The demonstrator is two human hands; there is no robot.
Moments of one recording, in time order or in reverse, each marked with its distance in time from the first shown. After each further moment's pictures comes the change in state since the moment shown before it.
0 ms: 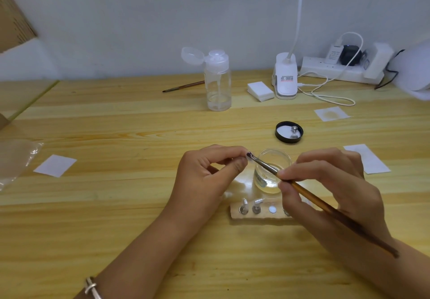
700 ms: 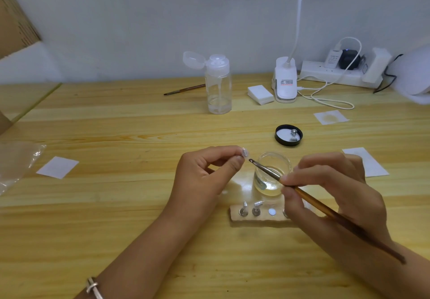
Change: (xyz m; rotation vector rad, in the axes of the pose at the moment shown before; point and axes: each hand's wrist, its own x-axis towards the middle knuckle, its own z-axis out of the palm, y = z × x) left_hand 0.001 0.000 -0.002 -0.055 0.028 -0.043; right_hand -0.001 -0.002 -0.002 0.023 0.010 0.015
